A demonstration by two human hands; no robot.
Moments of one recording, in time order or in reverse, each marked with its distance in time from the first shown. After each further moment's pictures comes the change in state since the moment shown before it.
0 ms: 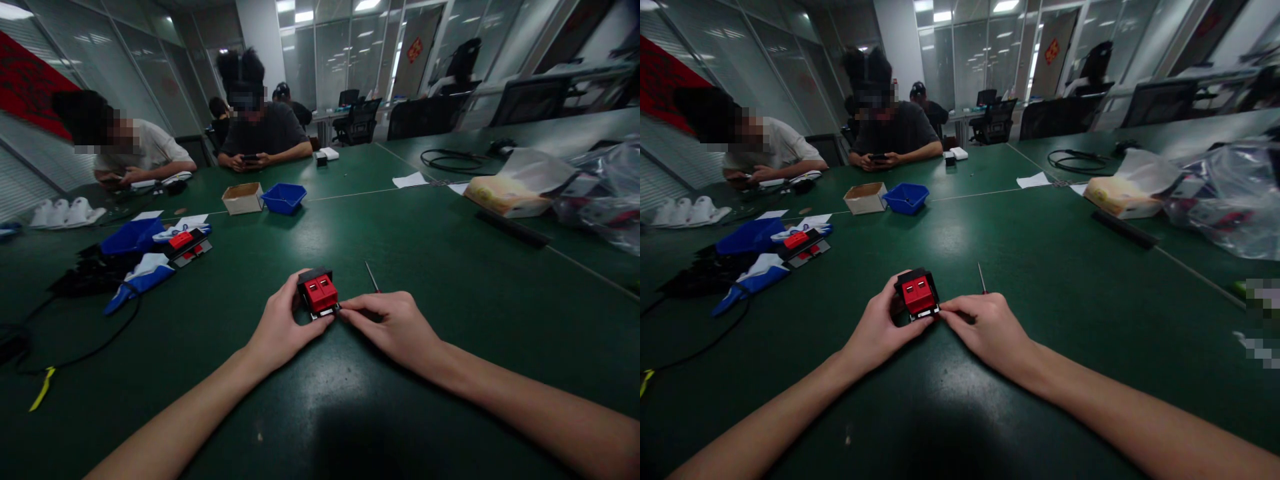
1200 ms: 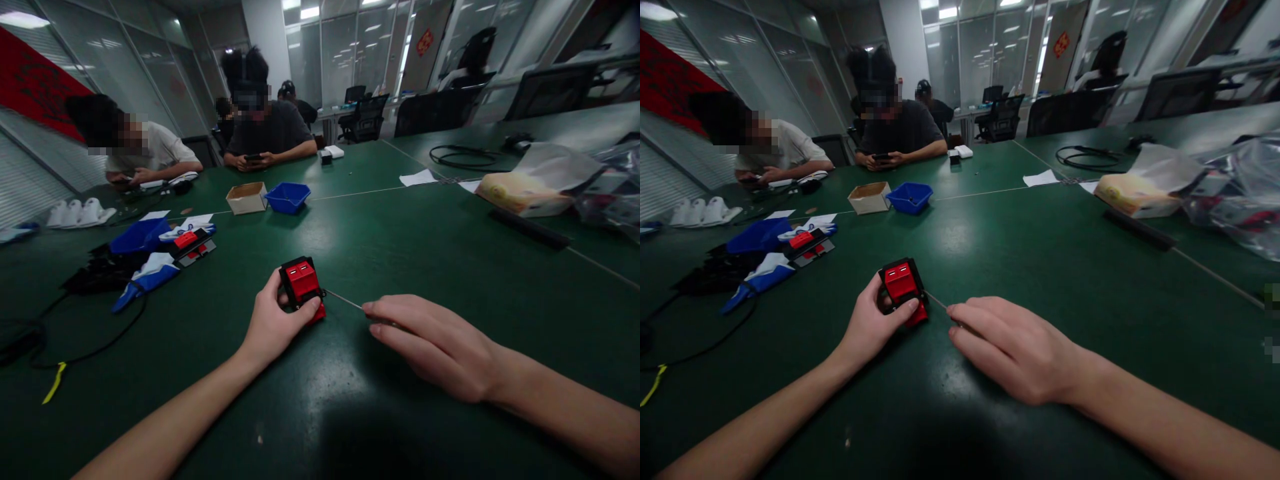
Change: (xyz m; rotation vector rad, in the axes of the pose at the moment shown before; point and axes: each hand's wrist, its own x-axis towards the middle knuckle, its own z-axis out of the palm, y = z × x) left_hand 0.004 0.002 -0.005 -0.123 0.188 -0.184; right_hand -0.016 0.000 -0.045 -0.405 0.018 -0.669
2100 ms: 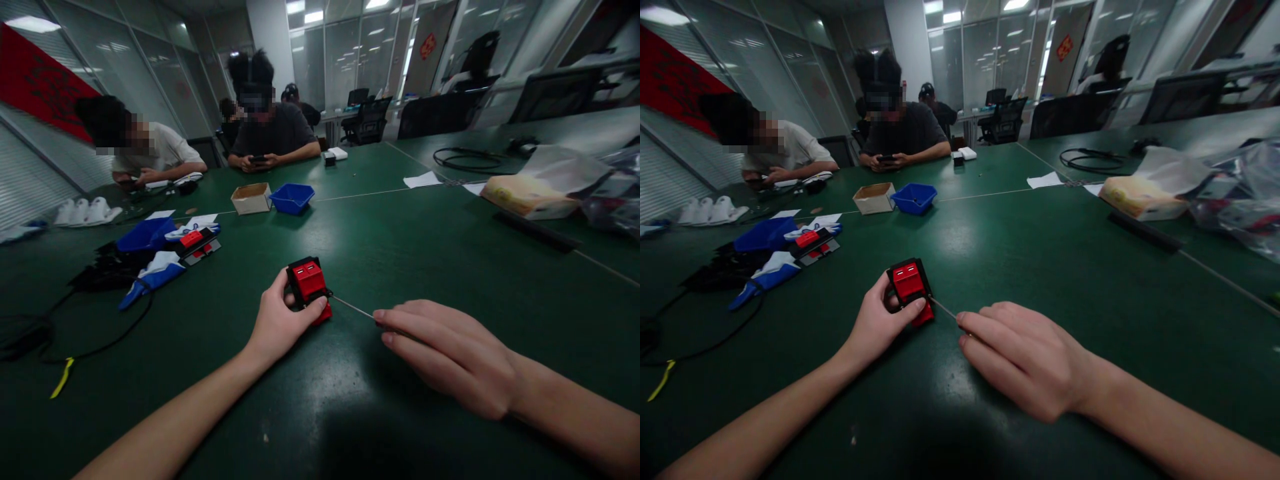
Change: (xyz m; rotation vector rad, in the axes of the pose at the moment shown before) left_hand -0.001 -0.001 0.000 0.022 -0.006 0.002; right_hand -0.001 -0.005 -0.003 -0.070 0.004 -0.038
